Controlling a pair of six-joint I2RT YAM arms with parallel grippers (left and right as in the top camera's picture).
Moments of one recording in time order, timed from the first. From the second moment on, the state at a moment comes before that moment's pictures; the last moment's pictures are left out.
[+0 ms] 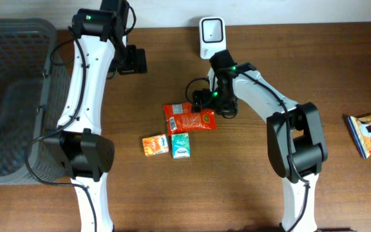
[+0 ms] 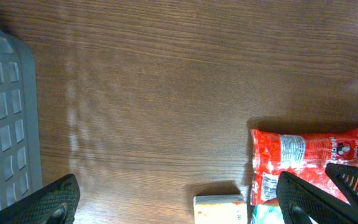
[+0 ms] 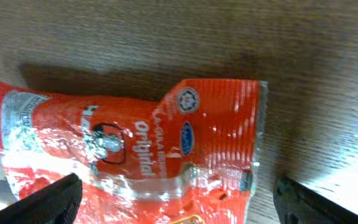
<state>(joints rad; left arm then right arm) -0.16 2.23 2.44 -1.56 -0.09 -0.26 0.34 2.21 1.66 -0.85 -0.35 0.31</state>
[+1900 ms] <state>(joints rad) -0.38 2.20 1.63 -0.89 0.36 -0.39 0.19 1.90 1.30 -0.67 -0.48 0.33</state>
